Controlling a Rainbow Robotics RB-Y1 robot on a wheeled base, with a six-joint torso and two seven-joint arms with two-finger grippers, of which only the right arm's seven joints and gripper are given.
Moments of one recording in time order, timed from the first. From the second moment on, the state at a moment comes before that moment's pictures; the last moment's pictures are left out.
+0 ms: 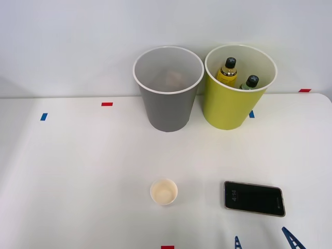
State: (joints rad) arm 1.04 -0.33 0.36 -1.97 -0.05 -0.64 1.67
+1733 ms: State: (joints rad) arm 1.04 -0.33 0.36 -1.97 -0.05 -0.64 1.67
